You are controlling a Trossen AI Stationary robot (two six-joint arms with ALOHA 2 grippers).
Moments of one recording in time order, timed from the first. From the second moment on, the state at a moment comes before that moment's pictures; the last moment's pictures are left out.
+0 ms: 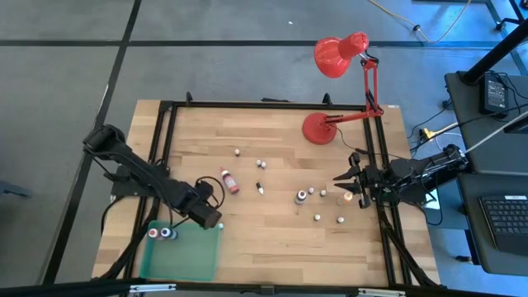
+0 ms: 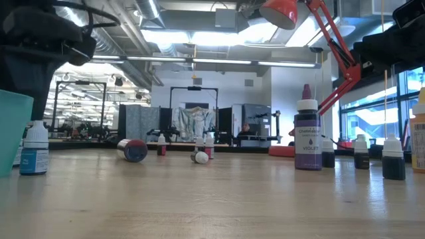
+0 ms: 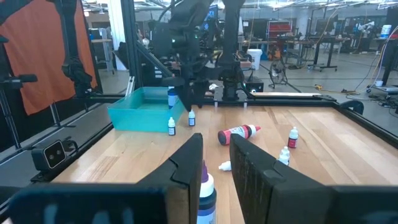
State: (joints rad) left arm -0.54 1.45 0.87 -0.87 -0.17 -1.56; right arm 0.34 0.01 0.01 0.03 0.23 0.02
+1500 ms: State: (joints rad) left arm -0.53 1.54 0.87 -0.83 -0.04 -1.46; right arm 0.34 0.01 0.01 0.03 0.23 0.02
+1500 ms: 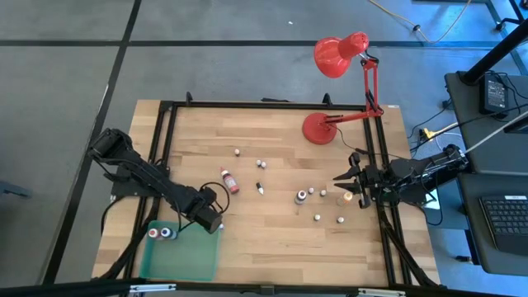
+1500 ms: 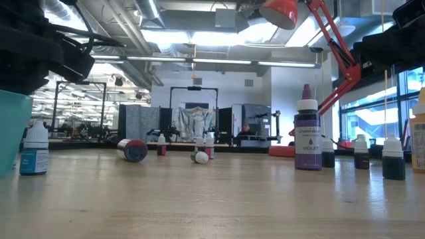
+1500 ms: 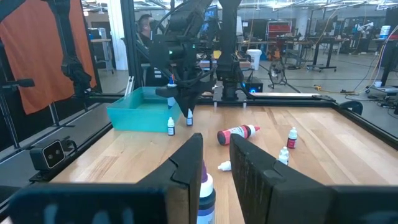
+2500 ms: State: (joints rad) left arm -0.63 1.43 1.09 -0.83 -0.03 -1.52; right arm 0.34 0.01 0.01 0.03 0.23 -0.01
